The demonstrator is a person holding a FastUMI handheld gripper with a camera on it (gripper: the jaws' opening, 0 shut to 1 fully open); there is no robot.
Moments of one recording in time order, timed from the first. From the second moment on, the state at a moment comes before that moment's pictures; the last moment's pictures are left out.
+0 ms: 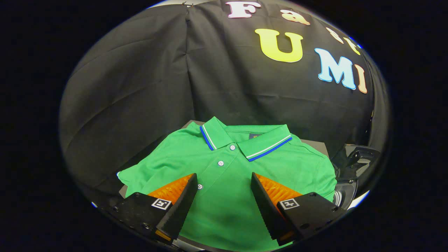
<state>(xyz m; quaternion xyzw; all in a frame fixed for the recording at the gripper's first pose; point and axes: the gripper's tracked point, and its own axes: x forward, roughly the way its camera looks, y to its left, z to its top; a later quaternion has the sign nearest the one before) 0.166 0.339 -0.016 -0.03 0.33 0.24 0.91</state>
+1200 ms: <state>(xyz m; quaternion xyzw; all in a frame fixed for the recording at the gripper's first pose) 0.166 0.352 -0.006 -0.01 0.29 0.27 0.92</state>
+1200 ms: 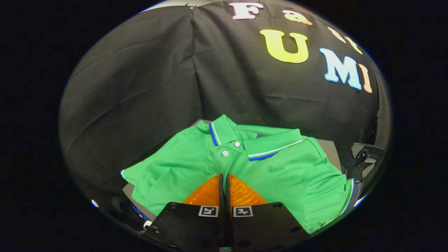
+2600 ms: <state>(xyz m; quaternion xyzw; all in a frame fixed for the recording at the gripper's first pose) 0.187 0.282 0.024 0.00 0.26 0.27 0.93</state>
